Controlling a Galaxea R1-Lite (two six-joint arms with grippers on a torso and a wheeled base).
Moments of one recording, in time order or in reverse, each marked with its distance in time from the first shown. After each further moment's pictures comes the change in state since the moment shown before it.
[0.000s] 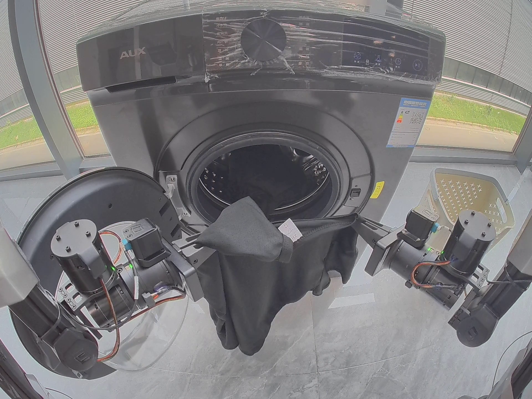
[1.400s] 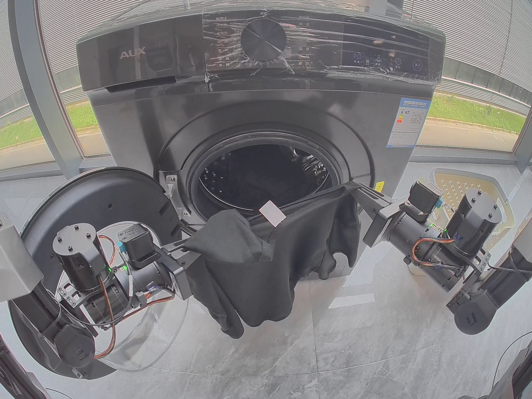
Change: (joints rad) left arm 0.086 0.036 0.033 0.000 0.001 -0.012; right arm -0.007 -0.022 -0.117 -0.001 -0.009 0.014
